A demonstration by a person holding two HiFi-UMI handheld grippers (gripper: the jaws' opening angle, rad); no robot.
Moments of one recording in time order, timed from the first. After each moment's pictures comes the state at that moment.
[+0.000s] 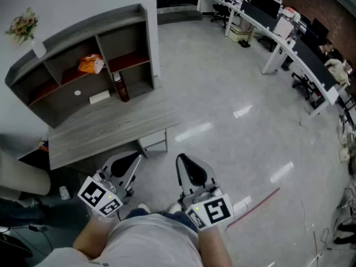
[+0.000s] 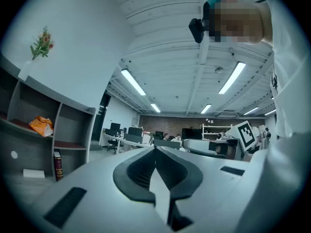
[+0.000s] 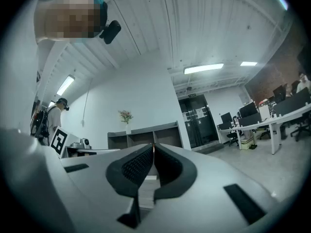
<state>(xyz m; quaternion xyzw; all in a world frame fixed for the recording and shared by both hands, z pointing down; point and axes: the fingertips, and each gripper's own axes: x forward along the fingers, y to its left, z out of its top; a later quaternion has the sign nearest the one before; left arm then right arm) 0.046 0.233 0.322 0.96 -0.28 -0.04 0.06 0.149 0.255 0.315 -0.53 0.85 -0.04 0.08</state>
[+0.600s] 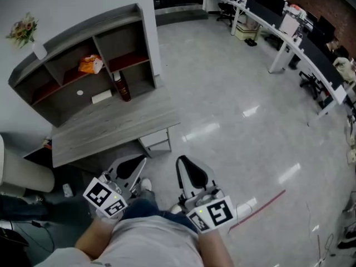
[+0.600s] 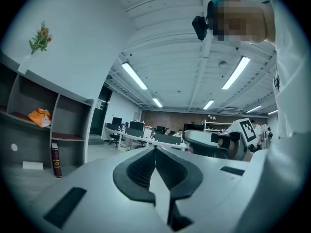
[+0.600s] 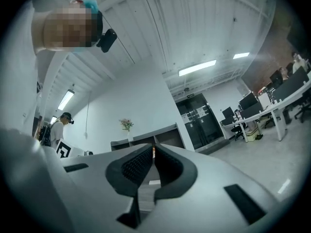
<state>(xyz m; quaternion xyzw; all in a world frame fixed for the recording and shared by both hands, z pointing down) 0.094 0.241 0.353 0.96 -0.28 -0.01 0.08 0.187 0.263 0.326 -0.50 0.85 -0.07 0.14</state>
